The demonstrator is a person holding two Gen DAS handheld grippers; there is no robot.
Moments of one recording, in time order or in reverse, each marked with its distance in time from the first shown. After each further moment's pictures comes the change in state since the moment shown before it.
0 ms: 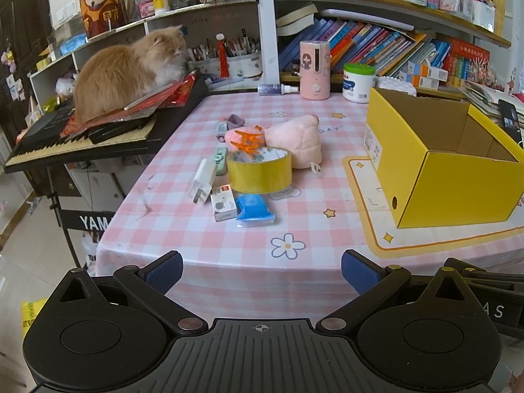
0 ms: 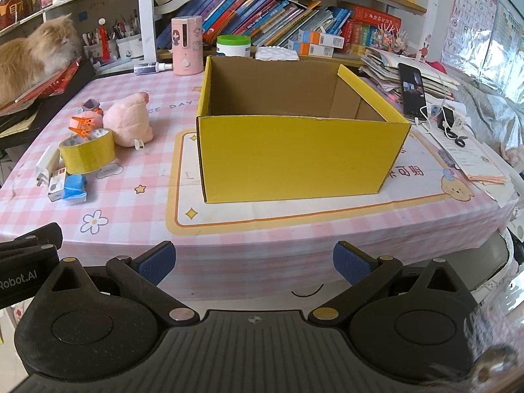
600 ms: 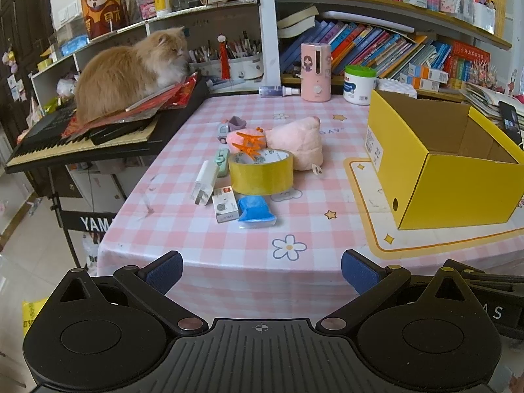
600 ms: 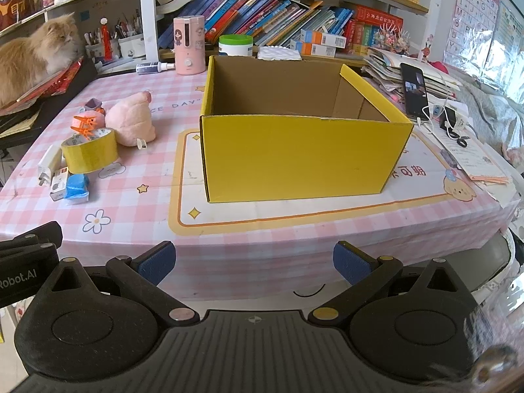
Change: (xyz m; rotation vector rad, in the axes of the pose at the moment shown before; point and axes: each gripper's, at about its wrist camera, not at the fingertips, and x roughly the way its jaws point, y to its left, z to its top) left arm 0.000 0.004 -0.001 -0.003 -0.005 0.001; right arm 0.001 0.001 0.001 -0.002 0.004 0.006
